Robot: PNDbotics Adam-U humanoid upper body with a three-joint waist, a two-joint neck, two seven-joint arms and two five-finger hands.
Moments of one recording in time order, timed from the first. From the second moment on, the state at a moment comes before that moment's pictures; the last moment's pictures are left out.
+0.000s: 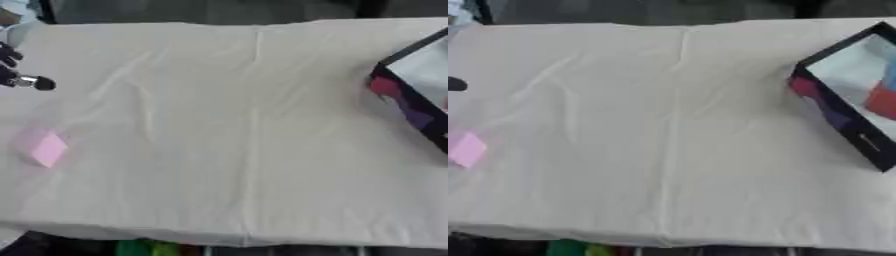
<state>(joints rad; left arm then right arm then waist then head) -0.64 0.96 -0.34 -1.27 -0.24 0.59 -0.49 -0.54 -0.87 -0.15 -1.34 -0.31 -0.16 0.19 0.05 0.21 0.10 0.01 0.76</state>
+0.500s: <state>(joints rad) -0.65 0.94 -0.39 -1.16 -0.20 0.62 -0.56 -0.54 -0.86 -0.14 -1.34 -0.28 -0.15 0.20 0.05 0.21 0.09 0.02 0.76</state>
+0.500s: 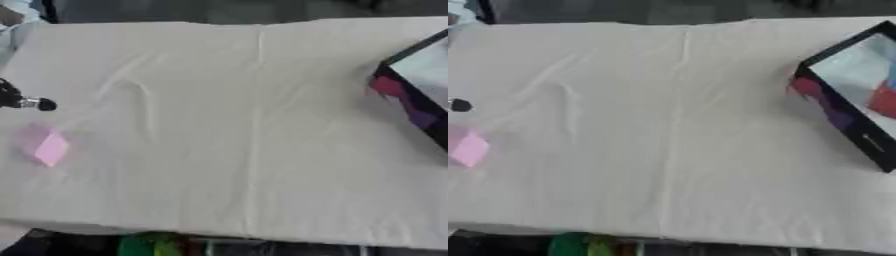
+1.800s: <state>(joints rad) -0.57 0.96 -0.42 -1.17 -0.18 0.60 -0.61 -0.50 -0.86 -0.14 -1.32 -0.25 -0.16 0.21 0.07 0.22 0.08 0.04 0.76</state>
